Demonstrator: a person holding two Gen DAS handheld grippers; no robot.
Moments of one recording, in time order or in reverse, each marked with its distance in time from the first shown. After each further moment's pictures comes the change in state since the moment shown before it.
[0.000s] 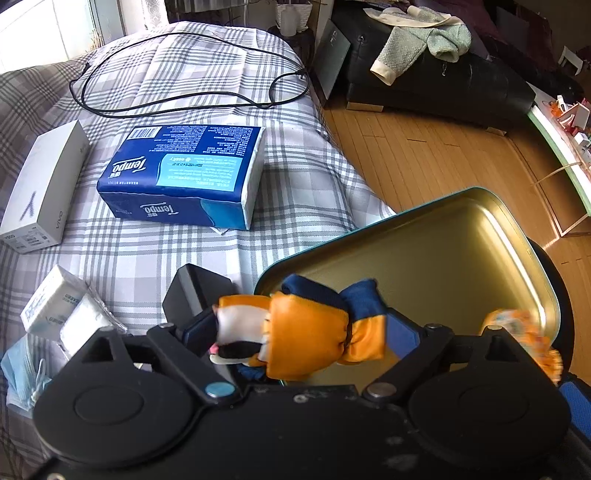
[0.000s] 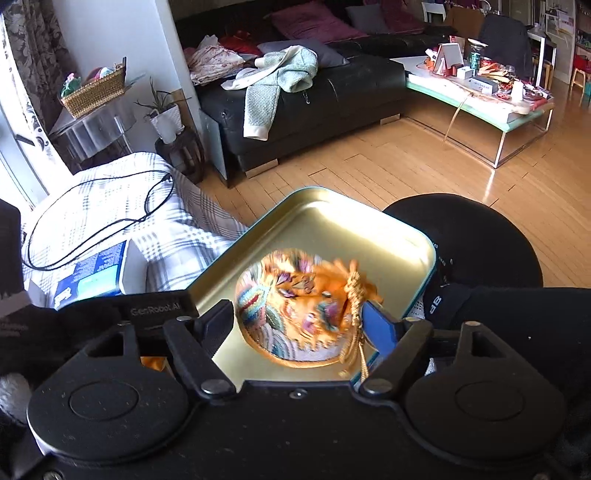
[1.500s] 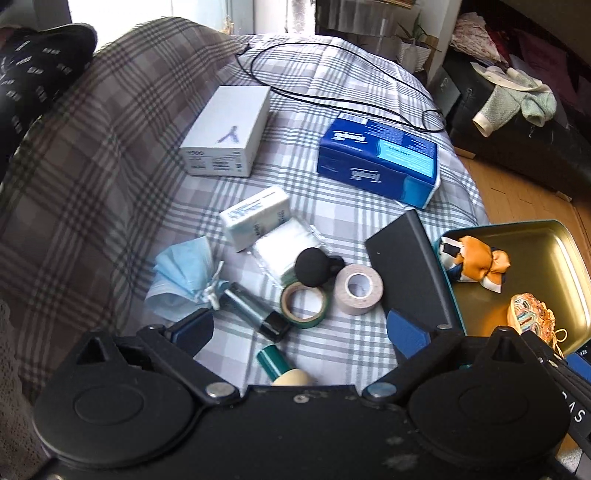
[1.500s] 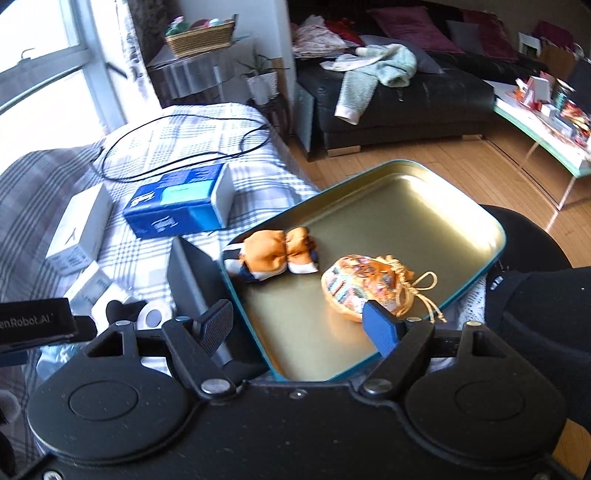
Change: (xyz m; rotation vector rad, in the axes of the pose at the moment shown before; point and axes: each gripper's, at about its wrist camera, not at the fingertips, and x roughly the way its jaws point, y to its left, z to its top) left arm -0.108 0.136 -0.107 -0.272 -0.091 0.198; right arm -0.037 0.040 -0.057 -0.292 0.027 0.203
